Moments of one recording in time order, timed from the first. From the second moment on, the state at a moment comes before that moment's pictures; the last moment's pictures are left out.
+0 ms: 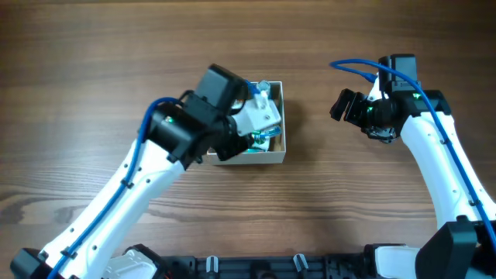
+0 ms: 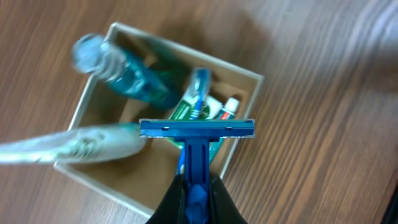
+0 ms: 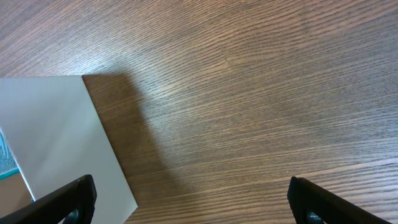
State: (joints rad) left arm -0.61 1.42 1.38 -1.01 0.15 0.57; right arm 0.03 1.51 1.15 -0.88 -0.15 0.43
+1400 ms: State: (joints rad) left arm 0.02 1.39 1.38 -0.88 -0.01 0.07; right arm 0.17 1.47 1.32 -0.59 0.04 0.16
